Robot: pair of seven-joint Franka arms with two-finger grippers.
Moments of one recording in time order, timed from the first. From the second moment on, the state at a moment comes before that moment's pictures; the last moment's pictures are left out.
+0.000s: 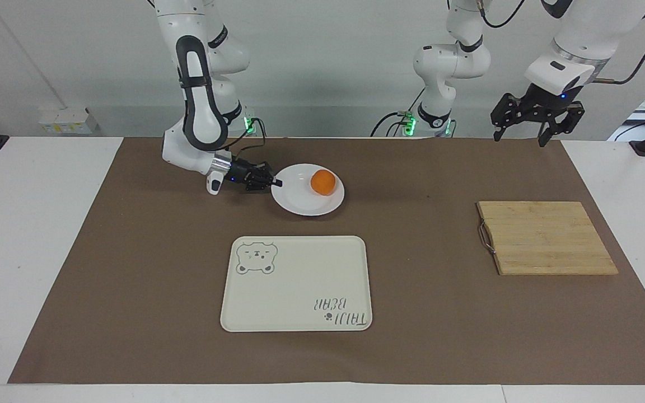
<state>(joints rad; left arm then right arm) -0.09 -0.01 -0.04 -1.49 -0.02 1.48 0.09 0.15 0.01 -0.02 -2.58 1.28 2.10 -0.91</state>
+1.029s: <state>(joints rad) -0.09 -0.01 -0.04 -1.49 -0.02 1.48 0.09 0.09 0.02 -0.03 -2.43 1.28 1.93 -0.60</state>
